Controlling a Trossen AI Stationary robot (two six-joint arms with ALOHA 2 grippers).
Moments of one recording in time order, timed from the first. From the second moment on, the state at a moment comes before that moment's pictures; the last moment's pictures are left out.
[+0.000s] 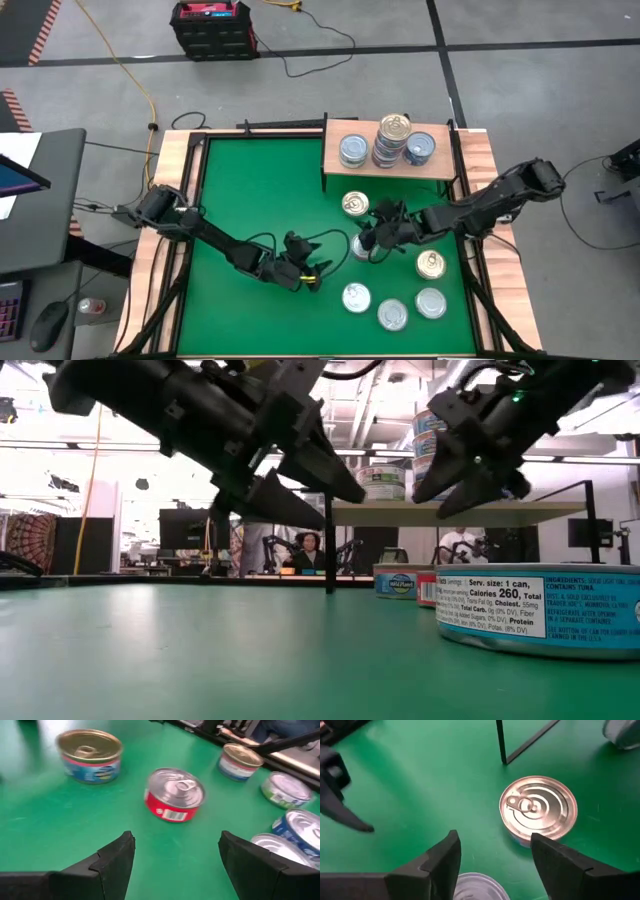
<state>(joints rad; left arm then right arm) -0.43 1.85 0.96 0.38 -0.75 -0.70 0.28 1.37 0.76 -0.27 0.65 0.92</state>
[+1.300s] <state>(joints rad) -0.36 1.56 0.96 -0.19 -0.43 -0.66 0.29 1.58 0.95 -0.26 0.56 0.76</state>
